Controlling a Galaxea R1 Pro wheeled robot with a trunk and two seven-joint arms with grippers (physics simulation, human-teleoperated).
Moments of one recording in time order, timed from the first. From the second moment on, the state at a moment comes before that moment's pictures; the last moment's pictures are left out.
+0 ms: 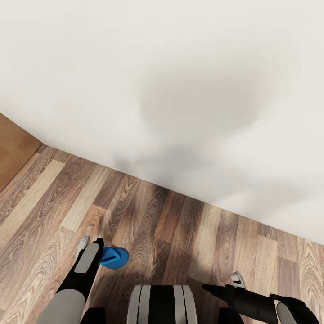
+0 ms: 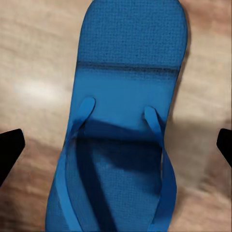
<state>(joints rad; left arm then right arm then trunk) -0.58 -0.09 0.26 -0.79 1.09 -0.08 0.68 -0.06 -0.23 -0.08 -1.35 -0.55 0.96 0.83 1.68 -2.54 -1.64</state>
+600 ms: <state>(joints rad) -0.58 -0.09 0.25 -0.79 1.09 -0.08 0.67 -0.06 -0.23 -0.08 -1.35 -0.55 0.96 0.83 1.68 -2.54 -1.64</state>
